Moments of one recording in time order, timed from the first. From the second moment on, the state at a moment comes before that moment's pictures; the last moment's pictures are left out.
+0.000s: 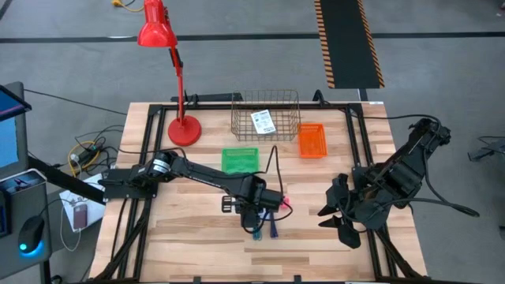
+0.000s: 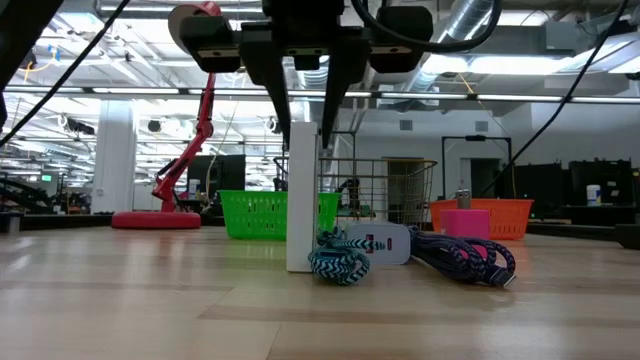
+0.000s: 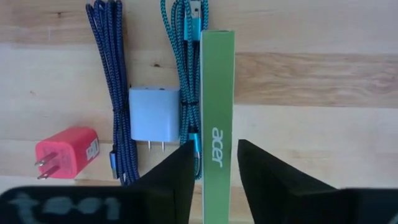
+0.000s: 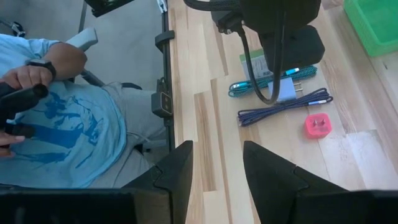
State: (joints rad) left arm -0.24 2.21 2.01 -1.24 0.07 1.31; right arm 0.78 1.28 1.44 -1.01 0.29 0.84
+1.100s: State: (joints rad) left arm -0.21 2.27 2.02 -1.24 0.15 1.35; right arm 0.78 1.28 1.44 -1.01 0.29 0.84
